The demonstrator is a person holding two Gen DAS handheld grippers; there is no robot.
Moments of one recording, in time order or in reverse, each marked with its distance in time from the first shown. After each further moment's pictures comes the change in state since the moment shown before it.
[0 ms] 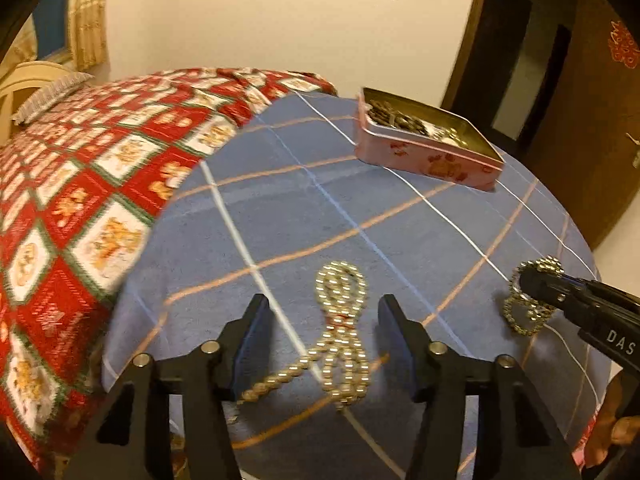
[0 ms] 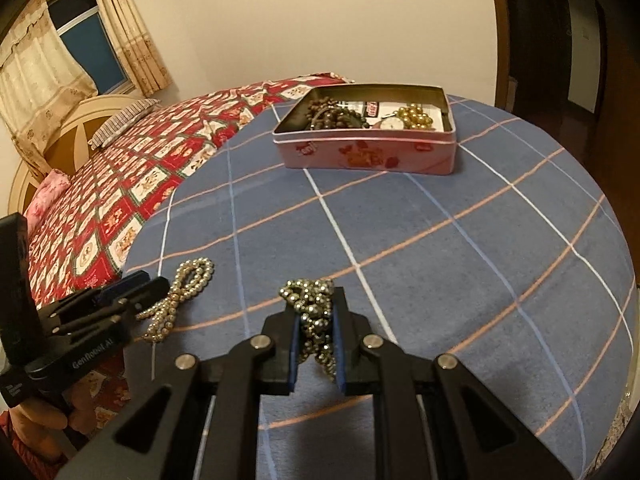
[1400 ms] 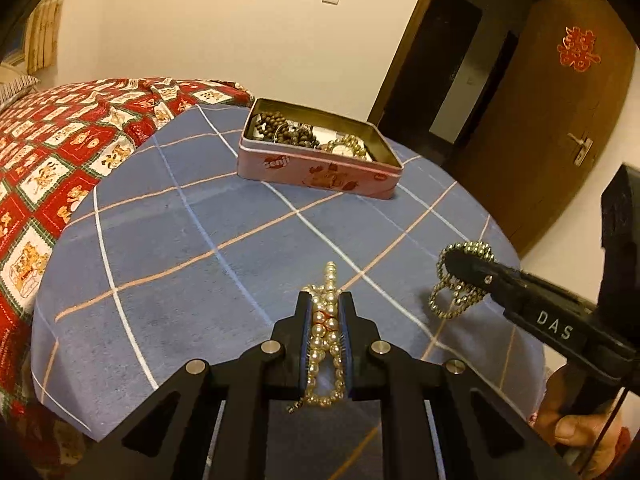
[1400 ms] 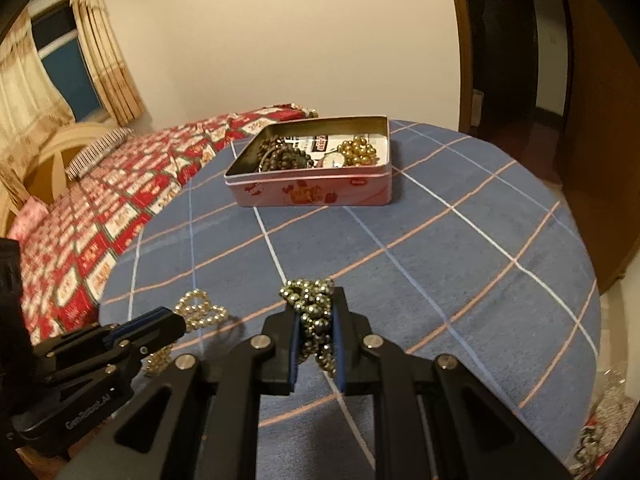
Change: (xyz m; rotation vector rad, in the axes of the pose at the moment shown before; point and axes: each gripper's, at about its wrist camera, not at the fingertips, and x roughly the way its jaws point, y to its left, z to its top) left arm -0.012 -0.069 0.013 0.020 -0.039 -0.234; right arm -0.030 -0.041 0.008 0.076 -0.105 -0.065
